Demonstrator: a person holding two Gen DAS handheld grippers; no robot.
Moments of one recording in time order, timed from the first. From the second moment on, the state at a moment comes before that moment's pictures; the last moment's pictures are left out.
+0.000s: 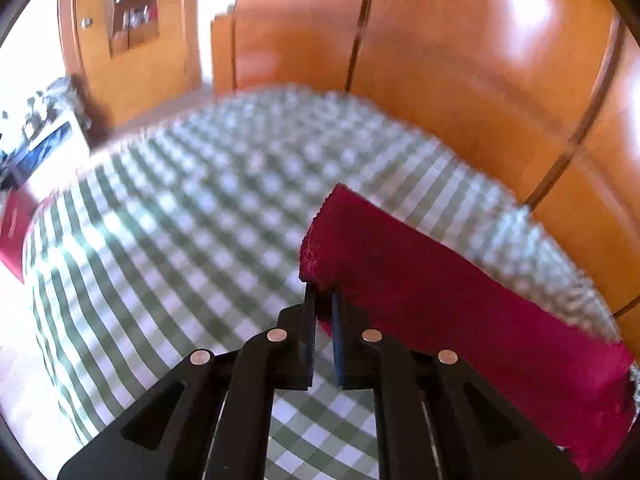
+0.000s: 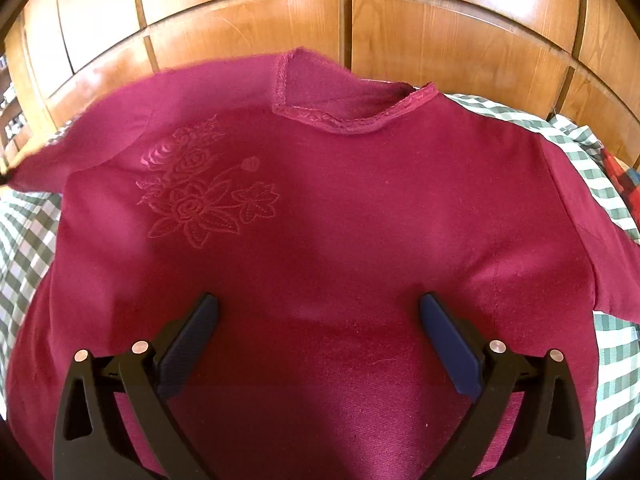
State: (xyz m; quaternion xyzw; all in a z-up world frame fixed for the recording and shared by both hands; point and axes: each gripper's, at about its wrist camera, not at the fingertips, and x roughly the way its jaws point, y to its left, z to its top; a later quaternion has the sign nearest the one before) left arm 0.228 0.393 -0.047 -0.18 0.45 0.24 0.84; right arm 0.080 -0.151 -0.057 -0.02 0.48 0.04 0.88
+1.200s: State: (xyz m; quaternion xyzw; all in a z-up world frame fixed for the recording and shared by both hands) left arm -0.015 0.146 -0.061 -0.14 0.52 -0.27 0.80; right arm -0.084 -0.299 -0.023 0.07 0.53 -0.04 0.84
